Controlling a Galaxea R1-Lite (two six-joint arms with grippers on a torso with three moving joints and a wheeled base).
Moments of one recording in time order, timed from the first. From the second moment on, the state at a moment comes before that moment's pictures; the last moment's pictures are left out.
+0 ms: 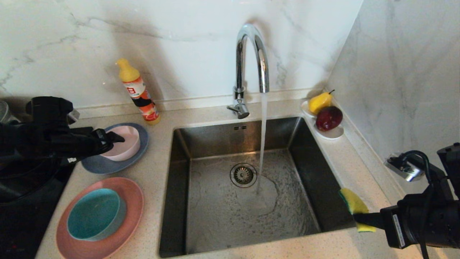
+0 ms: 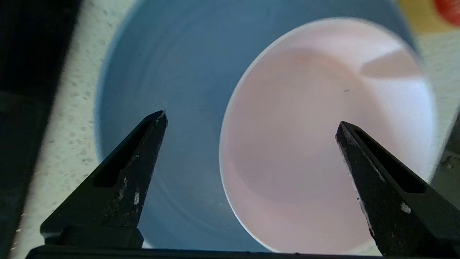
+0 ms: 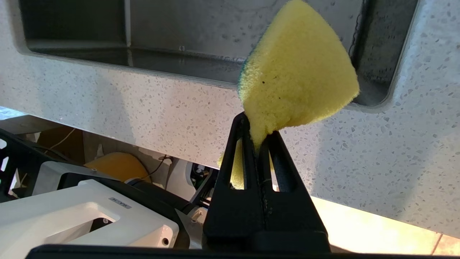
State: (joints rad) left arm 0.24 1.95 -1.25 -0.12 -0.13 -0.33; right arm 0.39 1.29 -0.74 0.16 0.12 0.26
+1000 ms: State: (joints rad) left arm 0.29 1.97 -1.26 -0.10 -0.13 -0.30; right arm 0.39 1.32 -0.74 0.14 0.12 0.26
